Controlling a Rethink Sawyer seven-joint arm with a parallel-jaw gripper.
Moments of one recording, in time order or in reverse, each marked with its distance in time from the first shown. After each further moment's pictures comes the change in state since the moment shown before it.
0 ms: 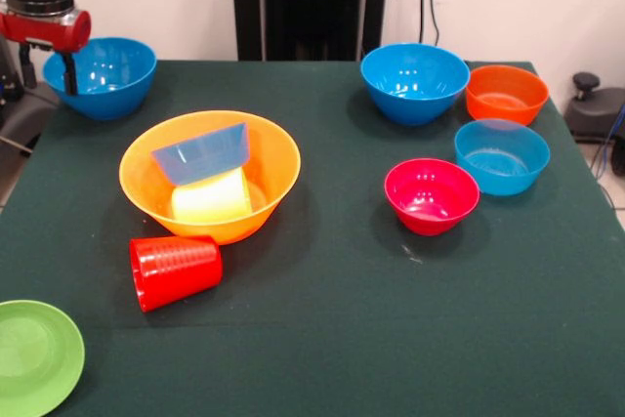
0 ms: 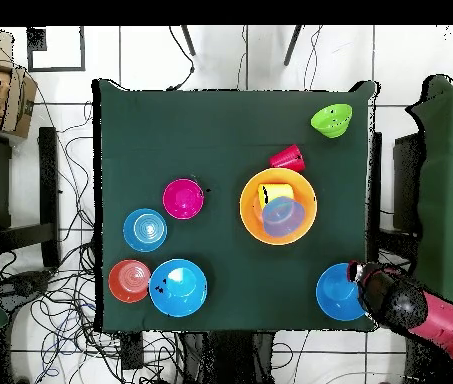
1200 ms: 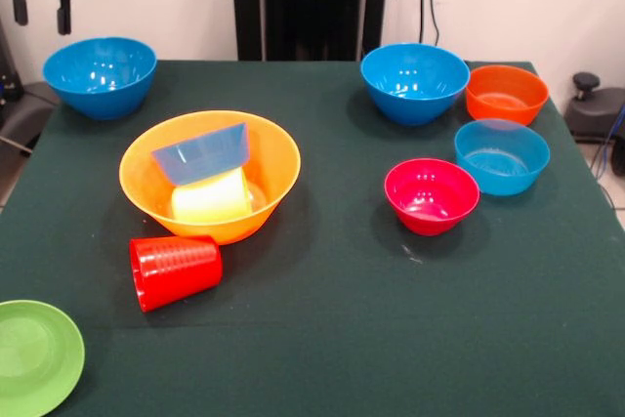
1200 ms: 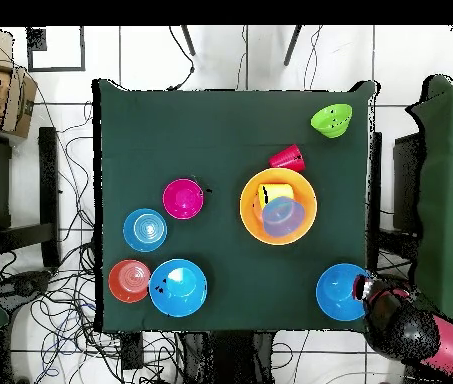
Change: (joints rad) arm -0.019 -0.237 0.022 0.165 -0.018 0.015 0.000
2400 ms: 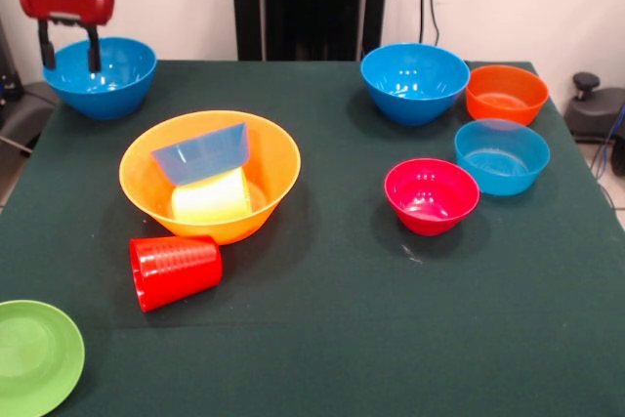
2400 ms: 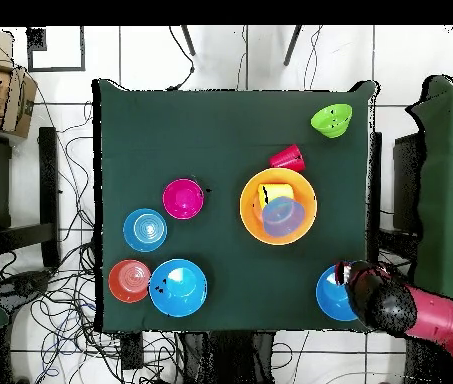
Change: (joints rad) arm 0.015 0.124 0.098 -0.072 -0.105 0.041 0.000
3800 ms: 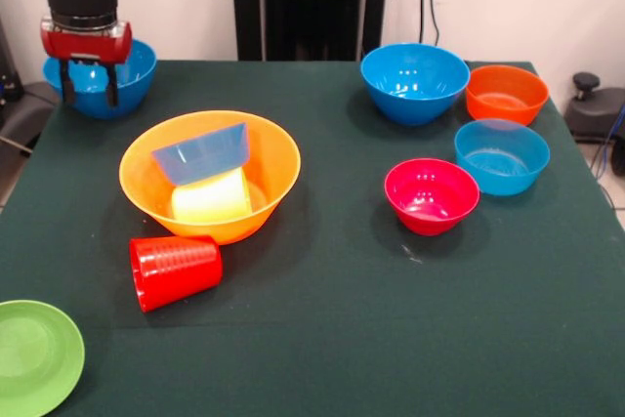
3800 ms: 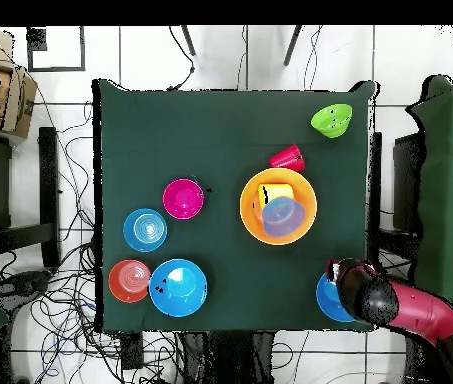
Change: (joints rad) arm 0.054 0.126 -0.088 -0.060 0.000 -0.093 0.000
